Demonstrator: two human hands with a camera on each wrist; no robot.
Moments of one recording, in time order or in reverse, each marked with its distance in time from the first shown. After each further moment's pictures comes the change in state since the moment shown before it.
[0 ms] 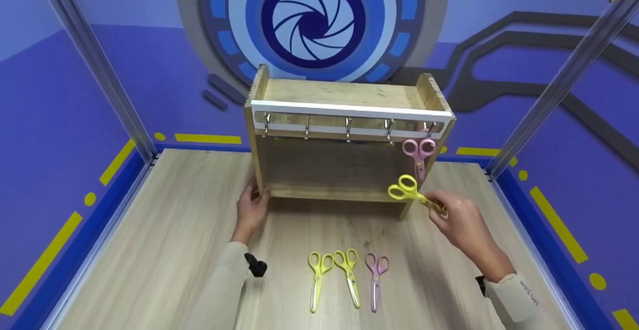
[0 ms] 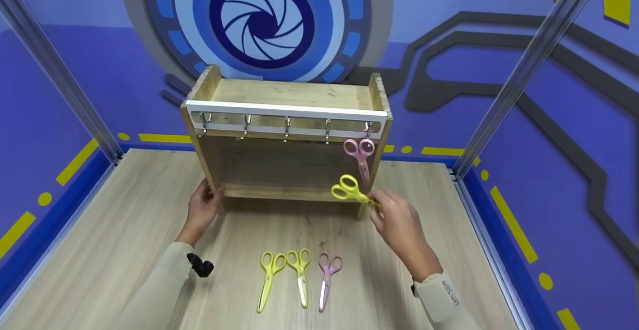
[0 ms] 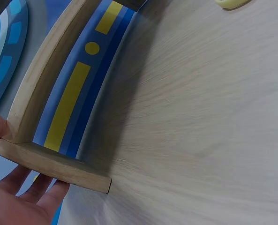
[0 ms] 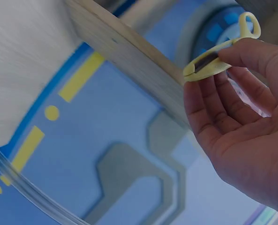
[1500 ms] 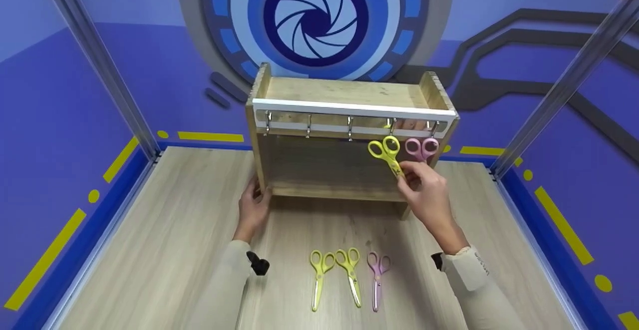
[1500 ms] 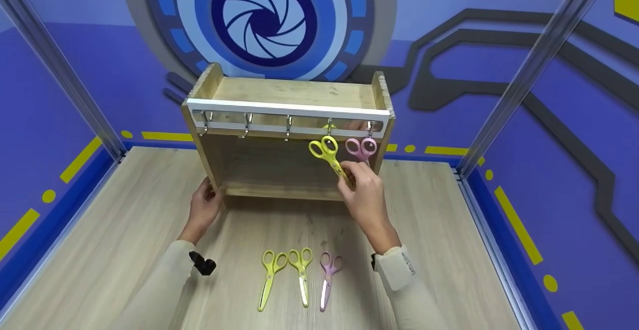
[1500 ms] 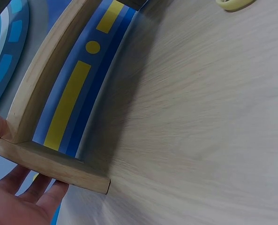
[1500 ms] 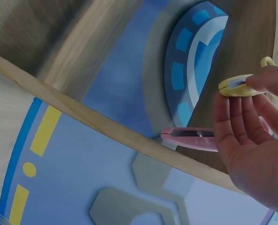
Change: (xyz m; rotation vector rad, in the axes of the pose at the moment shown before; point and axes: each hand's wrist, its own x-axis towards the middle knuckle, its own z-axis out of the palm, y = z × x) left_hand -0.001 0.000 0.003 -0.003 0.027 -0.020; right_hand 0.057 -0.035 0.040 0.258 0.281 0.002
